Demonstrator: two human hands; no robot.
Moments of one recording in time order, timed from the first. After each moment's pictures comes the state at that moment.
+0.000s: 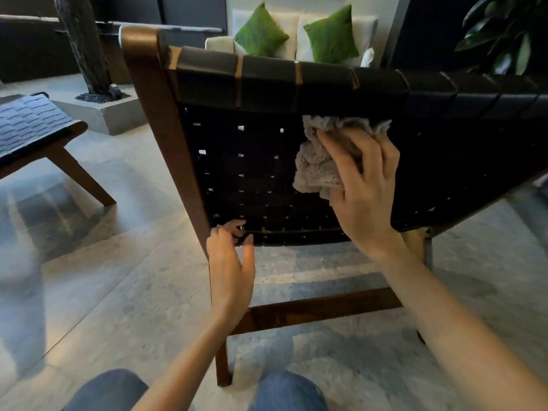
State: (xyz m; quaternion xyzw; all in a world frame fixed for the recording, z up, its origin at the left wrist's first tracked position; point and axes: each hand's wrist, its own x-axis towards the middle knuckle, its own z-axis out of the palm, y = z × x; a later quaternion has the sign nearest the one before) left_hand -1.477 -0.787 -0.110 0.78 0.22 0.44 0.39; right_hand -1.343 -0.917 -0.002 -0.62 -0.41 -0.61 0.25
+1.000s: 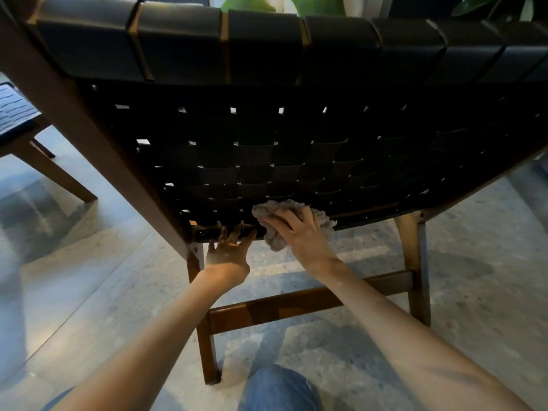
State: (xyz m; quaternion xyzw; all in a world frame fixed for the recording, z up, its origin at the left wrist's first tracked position) left_hand -1.408 -0.763 -0.139 0.97 0.23 -0.08 0.06; right_hand -1.296 -0.900 -0.155 -0.78 -0.51 -0.32 0.17
